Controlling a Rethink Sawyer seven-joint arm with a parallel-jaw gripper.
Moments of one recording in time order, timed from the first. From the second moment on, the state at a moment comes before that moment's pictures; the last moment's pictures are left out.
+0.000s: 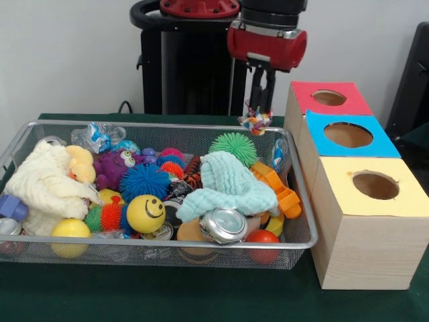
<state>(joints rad) -0.08 -0.83 -0.11 1.80 0.03 0.42 2.18</state>
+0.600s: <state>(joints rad) 0.04 -0.77 -0.20 1.58 0.12 0.62 2.18</state>
